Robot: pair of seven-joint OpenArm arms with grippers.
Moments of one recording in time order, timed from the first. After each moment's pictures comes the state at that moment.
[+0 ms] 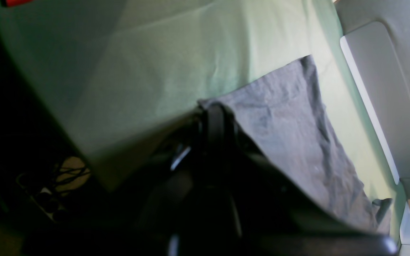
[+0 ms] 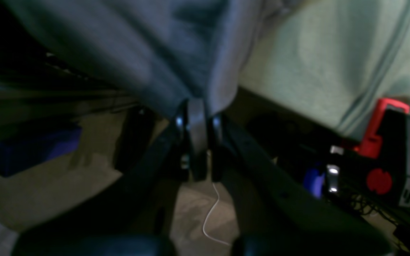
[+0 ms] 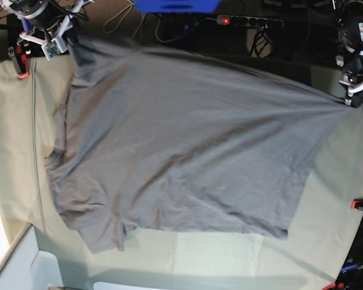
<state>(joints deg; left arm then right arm) 36.0 -15.1 -23.8 106.5 -67.5 16.2 6.8 -45.8 4.1 24.5 110.5 -1.0 39.6 -28.9</state>
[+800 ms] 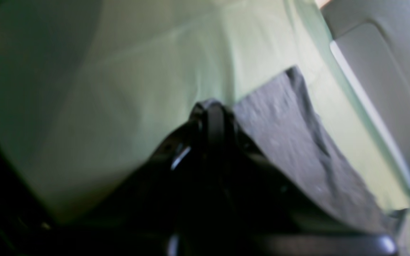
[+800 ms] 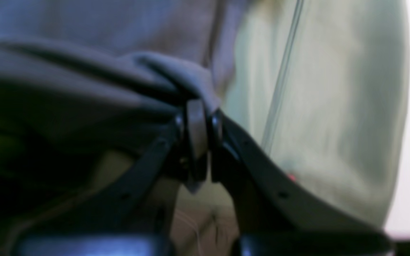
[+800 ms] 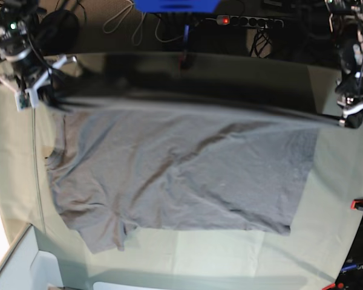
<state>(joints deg) 25.7 -15.1 -20.6 101.5 -56.8 16.4 7.1 -27.1 -0.9 34.1 110.5 -0.7 39.6 -29.1</state>
